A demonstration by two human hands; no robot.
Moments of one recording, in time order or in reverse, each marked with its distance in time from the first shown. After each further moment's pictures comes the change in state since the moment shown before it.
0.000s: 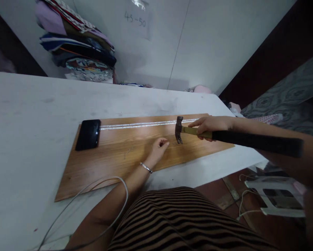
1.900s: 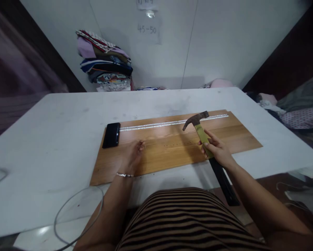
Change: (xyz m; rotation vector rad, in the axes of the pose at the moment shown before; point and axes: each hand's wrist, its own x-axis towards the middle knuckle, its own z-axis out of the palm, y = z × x) left_hand -0.029 0.046 -0.123 -0.583 0.431 -0.249; right_hand 0.051 0.110 0.117 0.860 0.420 -0.648
